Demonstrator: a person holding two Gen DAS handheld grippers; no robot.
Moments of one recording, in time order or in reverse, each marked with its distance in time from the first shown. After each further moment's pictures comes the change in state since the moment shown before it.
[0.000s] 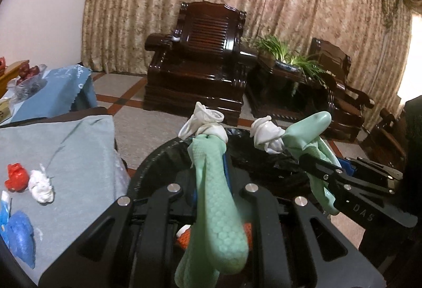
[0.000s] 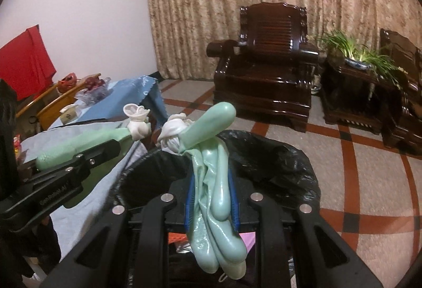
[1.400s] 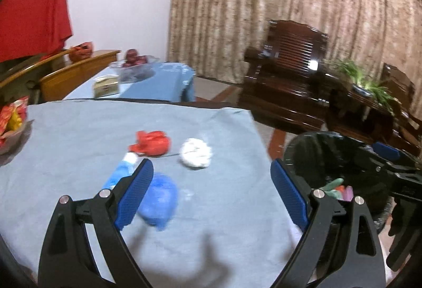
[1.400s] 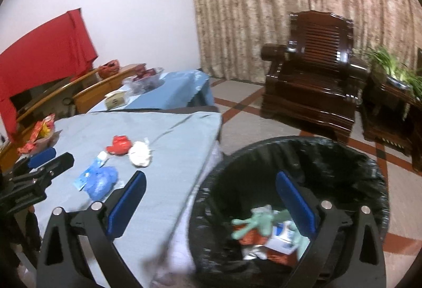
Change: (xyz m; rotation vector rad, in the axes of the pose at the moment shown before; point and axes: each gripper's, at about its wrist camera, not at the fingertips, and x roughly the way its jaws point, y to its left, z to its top) left arm -0.172 0.156 -0.054 -0.166 -0.084 0.439; right arm -0.004 0.143 -0.014 -0.134 -0.005 0.205
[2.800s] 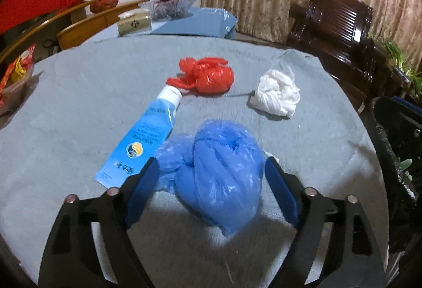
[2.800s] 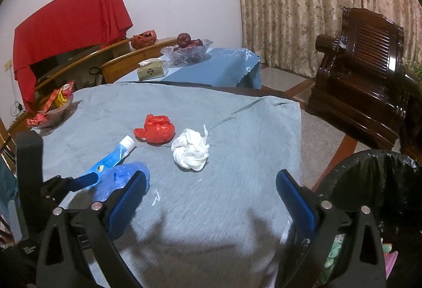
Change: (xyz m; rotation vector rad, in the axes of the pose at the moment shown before) left arm 0.107 0.070 -0.052 -0.074 0.261 0.144; right arm 0.124 0.098 -0.004 -0.125 0.100 0.152
